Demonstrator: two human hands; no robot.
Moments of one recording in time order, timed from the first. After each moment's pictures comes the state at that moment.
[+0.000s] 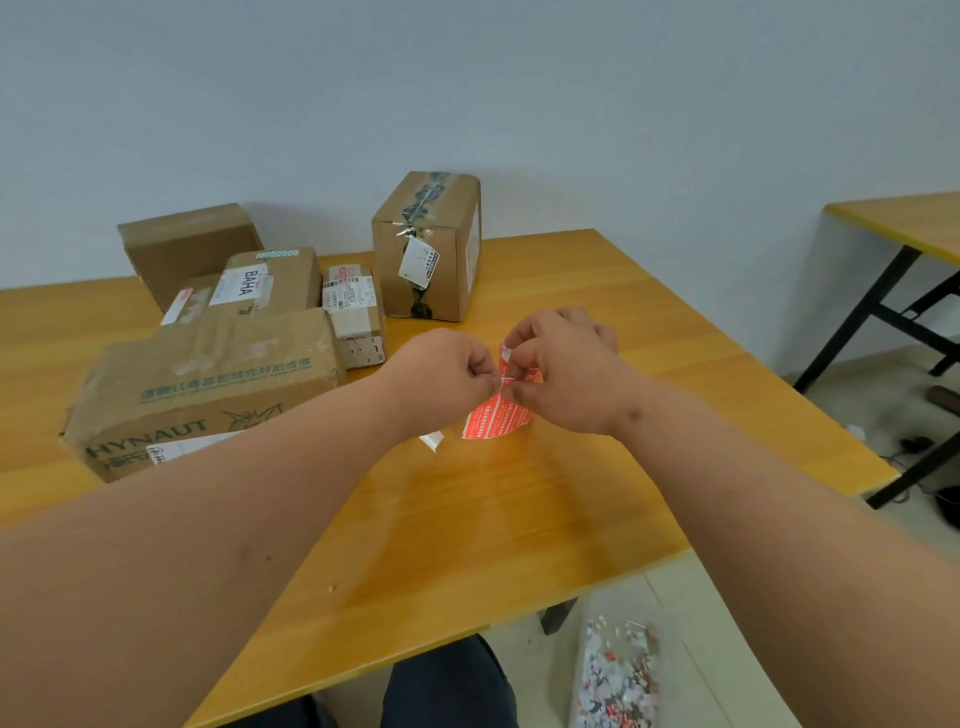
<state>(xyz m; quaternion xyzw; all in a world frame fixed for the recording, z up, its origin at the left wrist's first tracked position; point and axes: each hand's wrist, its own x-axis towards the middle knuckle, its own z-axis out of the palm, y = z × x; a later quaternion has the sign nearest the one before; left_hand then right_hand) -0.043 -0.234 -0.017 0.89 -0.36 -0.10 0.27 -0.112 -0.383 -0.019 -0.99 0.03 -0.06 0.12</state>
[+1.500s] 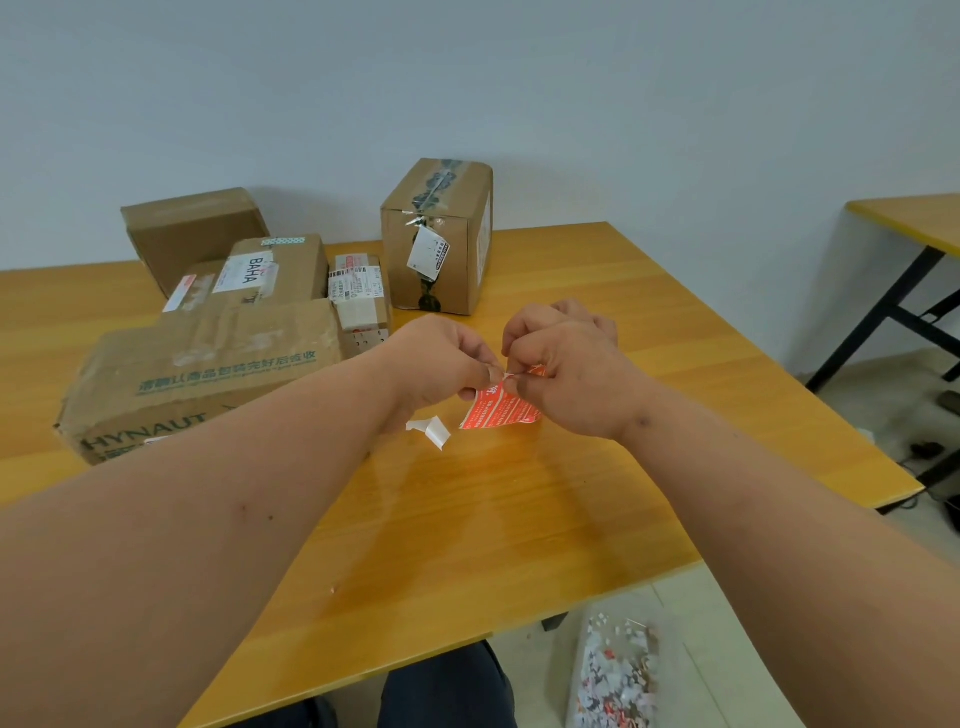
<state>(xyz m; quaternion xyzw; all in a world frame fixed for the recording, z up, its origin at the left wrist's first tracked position) -0.028 -0.229 -0.016 0.85 -0.25 -0.23 0.41 -0.104 -0.382 -0.026 -0.98 -0.03 -0.12 0.16</state>
